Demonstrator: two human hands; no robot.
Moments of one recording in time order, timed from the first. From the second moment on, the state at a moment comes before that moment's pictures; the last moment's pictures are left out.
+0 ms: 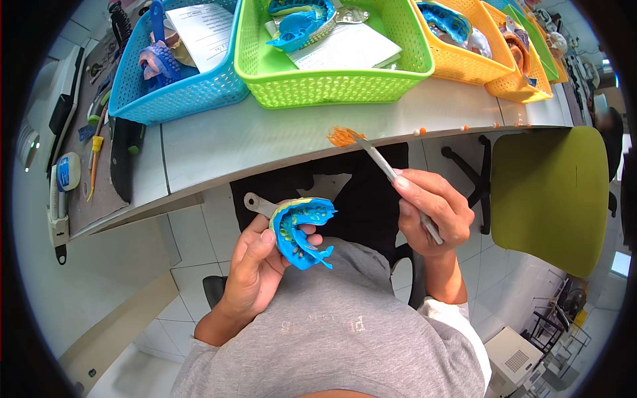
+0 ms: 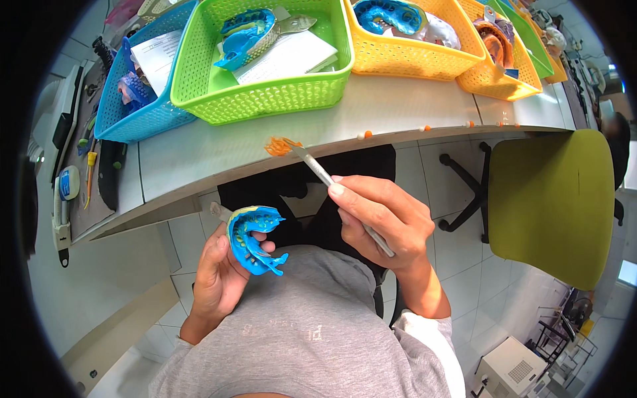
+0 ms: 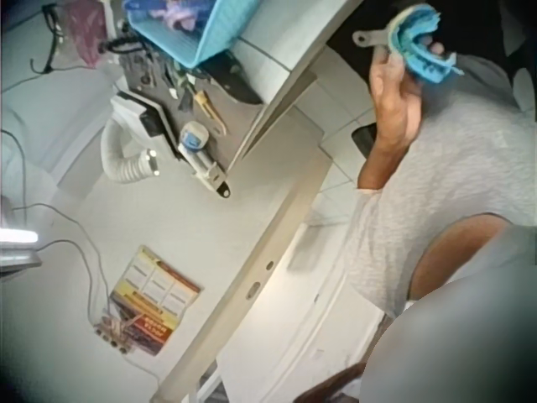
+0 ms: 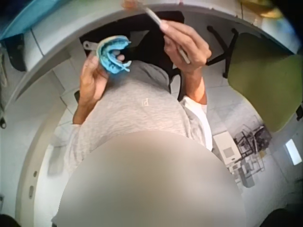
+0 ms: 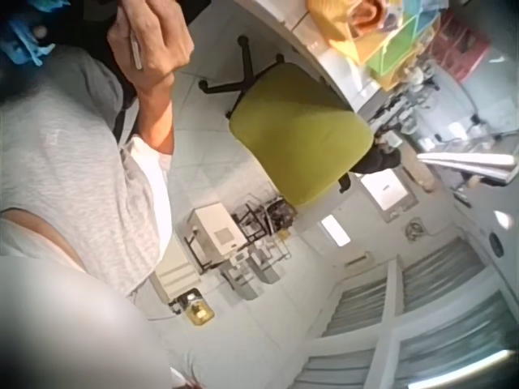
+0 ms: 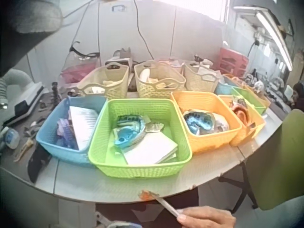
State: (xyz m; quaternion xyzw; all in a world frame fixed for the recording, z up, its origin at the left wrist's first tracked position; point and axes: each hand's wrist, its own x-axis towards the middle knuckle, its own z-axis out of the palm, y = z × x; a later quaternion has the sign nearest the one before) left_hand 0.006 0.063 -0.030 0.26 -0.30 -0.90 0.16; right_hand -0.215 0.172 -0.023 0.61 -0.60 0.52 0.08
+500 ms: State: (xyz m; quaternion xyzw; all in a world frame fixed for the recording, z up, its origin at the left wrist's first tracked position) left_hand 0.010 0.068 -0.041 0.22 -0.32 -0.90 0.20; right_hand -0.201 0.166 -0.011 0.40 -0.64 0.66 -0.02
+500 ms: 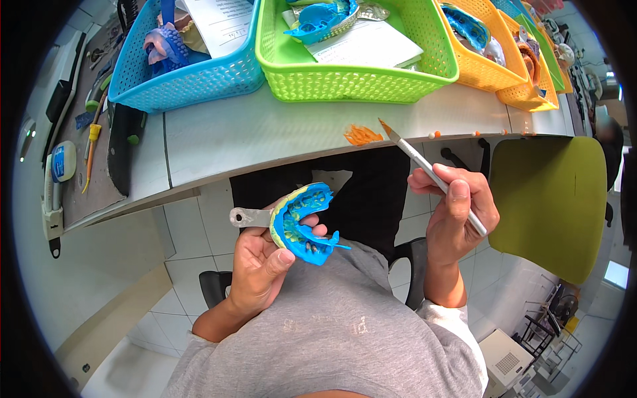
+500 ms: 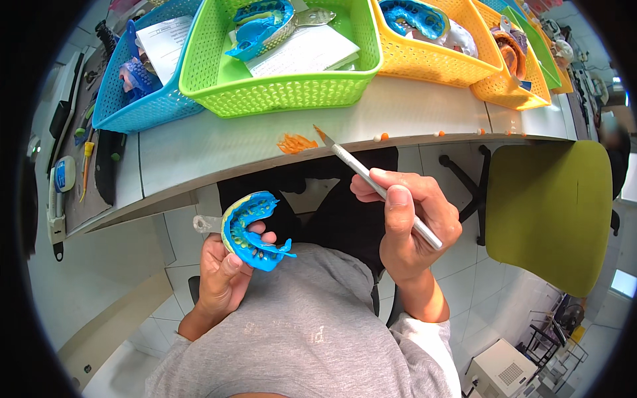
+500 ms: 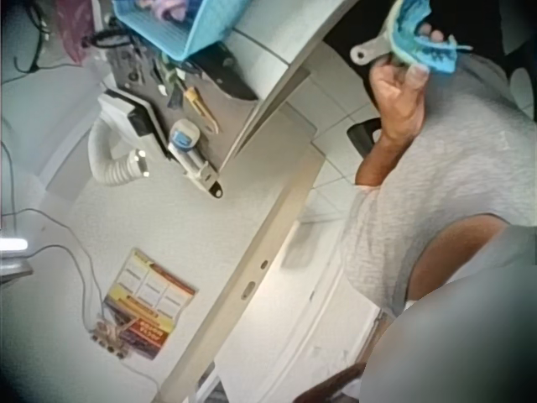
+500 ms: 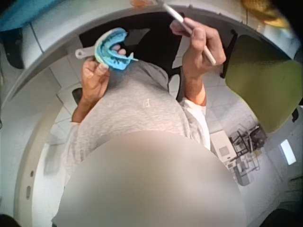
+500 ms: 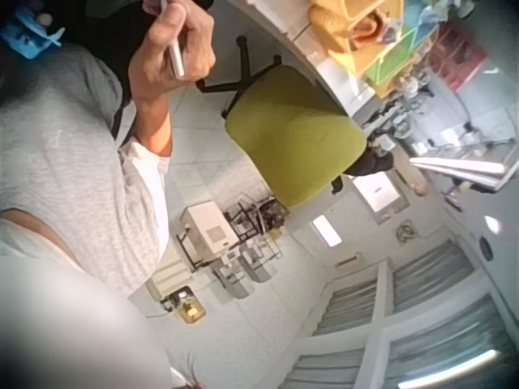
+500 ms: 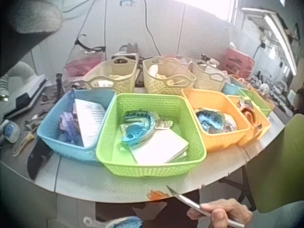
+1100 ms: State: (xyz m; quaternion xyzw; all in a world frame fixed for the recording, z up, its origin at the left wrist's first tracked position) left_hand 0.011 0.069 -0.041 0.24 -0.35 -0.88 0.24; right_hand -0.183 0.158 -0.009 0.29 -0.60 0.73 -0.16
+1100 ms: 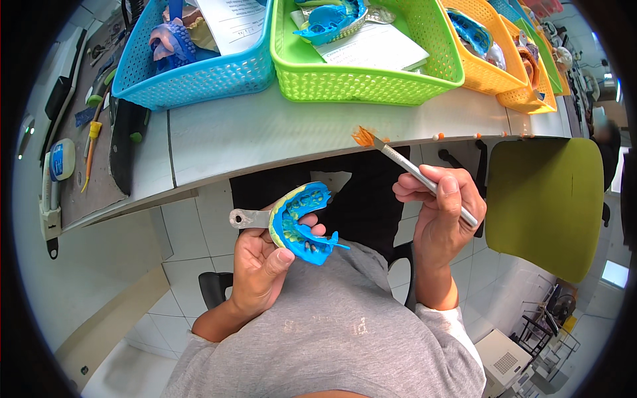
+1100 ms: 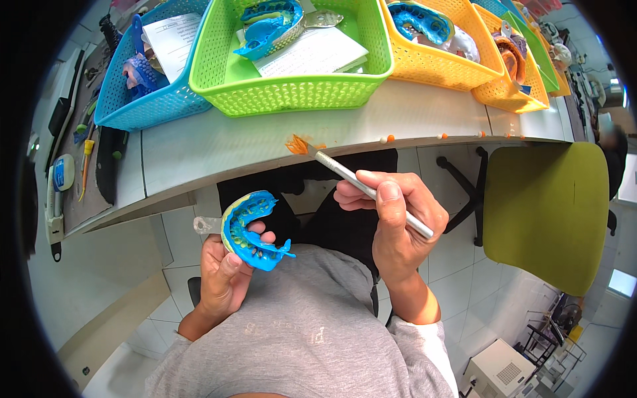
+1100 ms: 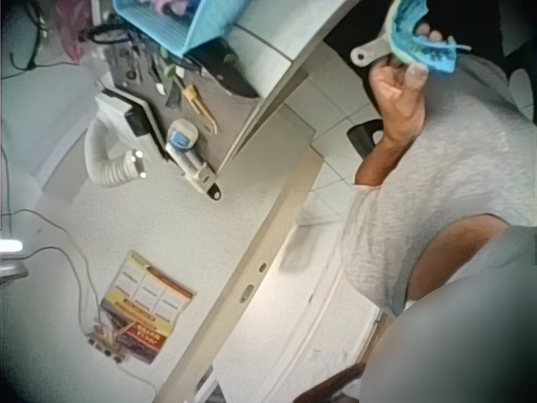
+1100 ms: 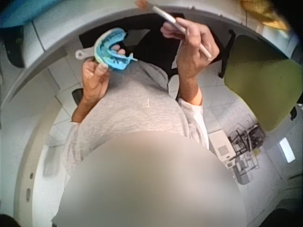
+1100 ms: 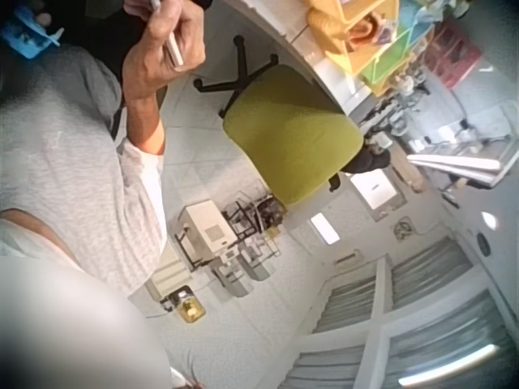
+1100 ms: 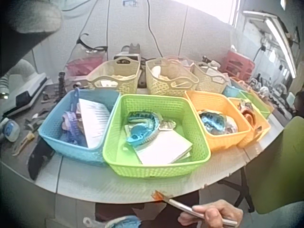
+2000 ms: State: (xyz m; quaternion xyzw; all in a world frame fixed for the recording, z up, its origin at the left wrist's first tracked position) left_hand 0.011 0.070 -0.046 0.24 -0.35 -0.88 0.24; right_hand -0.185 0.159 -0.010 0.25 -0.58 0.74 -0.21
